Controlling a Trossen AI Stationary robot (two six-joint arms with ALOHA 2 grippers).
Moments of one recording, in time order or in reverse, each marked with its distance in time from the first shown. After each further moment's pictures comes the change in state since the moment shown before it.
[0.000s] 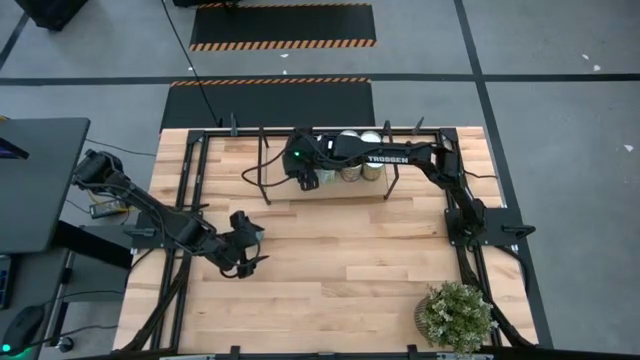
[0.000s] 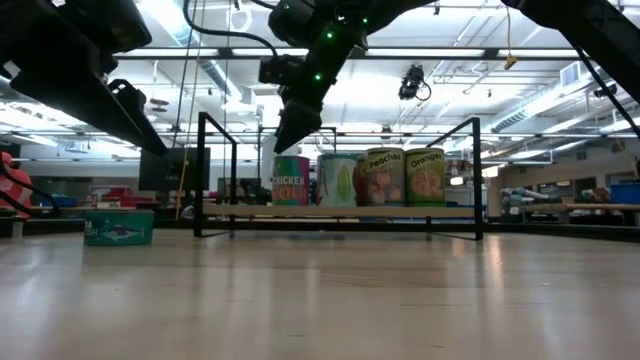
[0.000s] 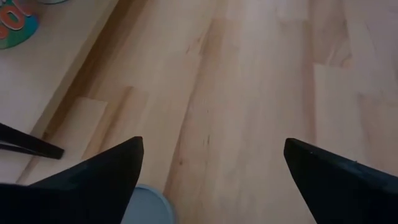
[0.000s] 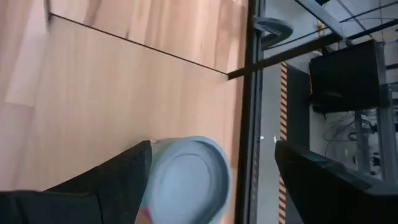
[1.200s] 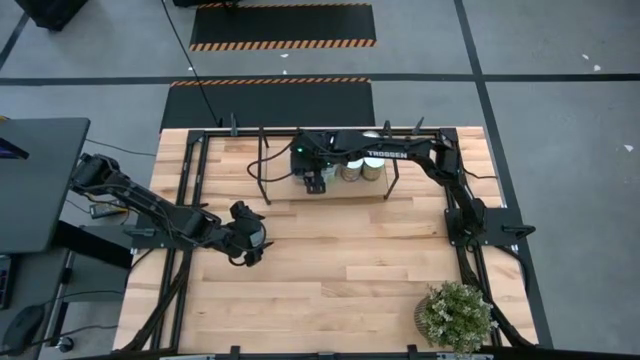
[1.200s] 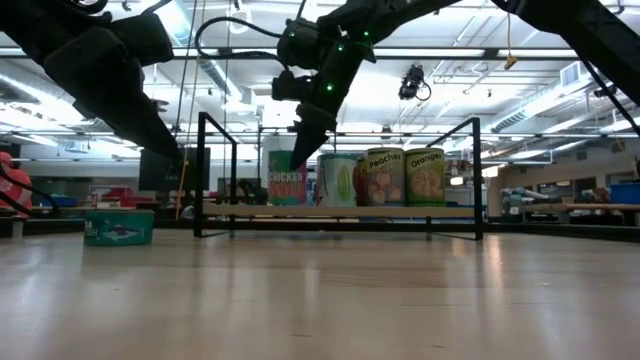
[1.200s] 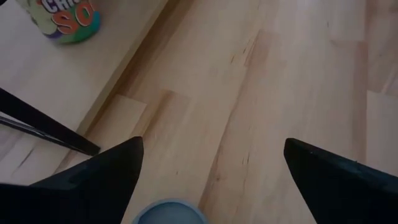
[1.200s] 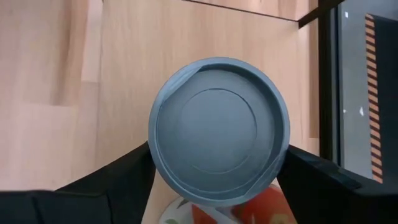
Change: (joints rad) left arm 0.134 0.000 0.000 -0.002 -0.004 -0.012; right arm -0.063 0.006 -0.021 -0.158 -0.218 0.200
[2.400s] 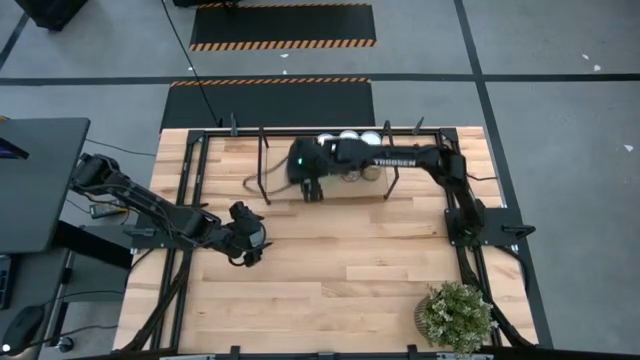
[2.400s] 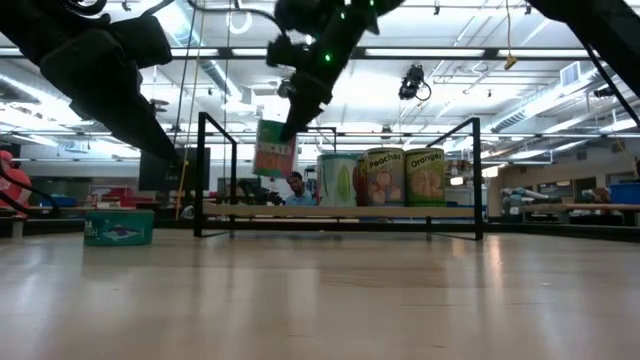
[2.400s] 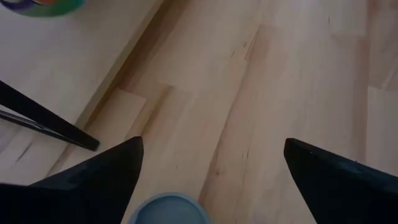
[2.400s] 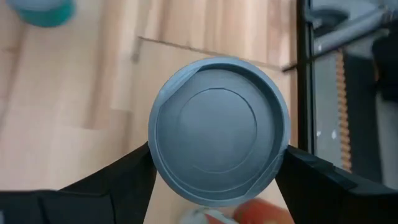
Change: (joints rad) left arm -0.003 -0.001 0.000 -0.017 0.009 -0.017; right arm 0.092 -0.057 0.018 0.012 0.071 -0.002
